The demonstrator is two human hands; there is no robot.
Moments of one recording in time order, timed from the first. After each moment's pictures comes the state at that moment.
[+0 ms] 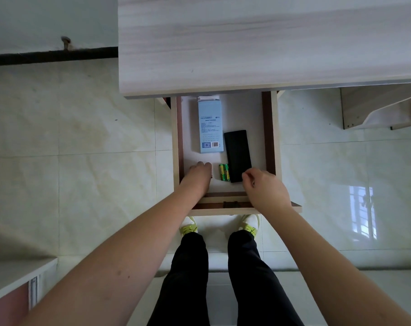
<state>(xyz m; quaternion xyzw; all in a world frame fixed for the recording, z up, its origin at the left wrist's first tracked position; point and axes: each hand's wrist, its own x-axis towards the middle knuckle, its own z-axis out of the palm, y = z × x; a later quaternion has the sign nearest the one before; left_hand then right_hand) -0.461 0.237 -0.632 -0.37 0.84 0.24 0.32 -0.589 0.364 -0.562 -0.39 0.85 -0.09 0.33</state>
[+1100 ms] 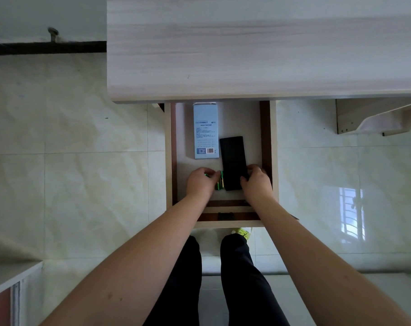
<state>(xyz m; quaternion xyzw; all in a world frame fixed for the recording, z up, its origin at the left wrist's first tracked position) -0.487 0.253 -0.625 -0.64 0.55 0.52 0.08 -0.603 0.329 -0.607 -0.18 0.88 -0.11 0.43</state>
